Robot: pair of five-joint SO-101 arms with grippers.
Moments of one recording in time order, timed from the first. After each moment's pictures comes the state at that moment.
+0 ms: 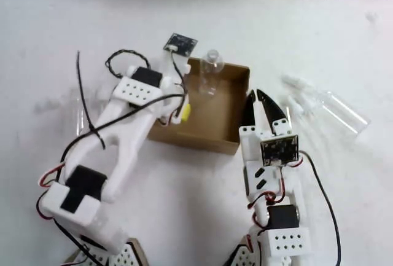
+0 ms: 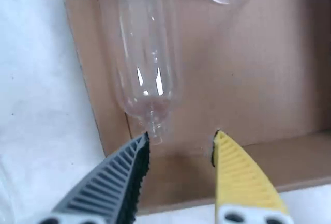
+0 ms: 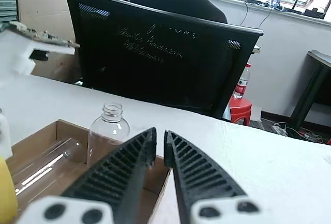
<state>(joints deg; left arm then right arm) 14.3 9.2 10.0 67.2 2.5 -8.8 -90.6 96.5 1.8 12.4</state>
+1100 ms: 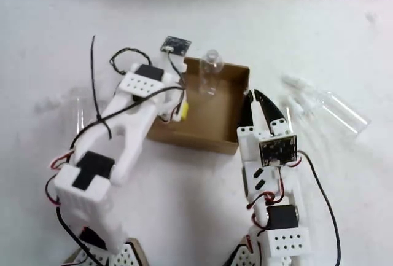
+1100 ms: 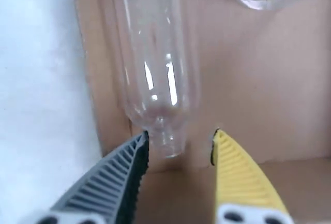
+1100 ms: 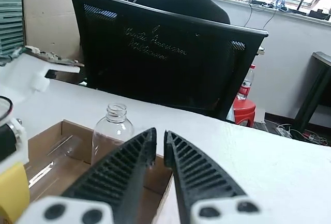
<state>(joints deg) 12.7 17.5 5.1 67.2 6.0 -9.8 -90.6 96.5 1.8 12.4</state>
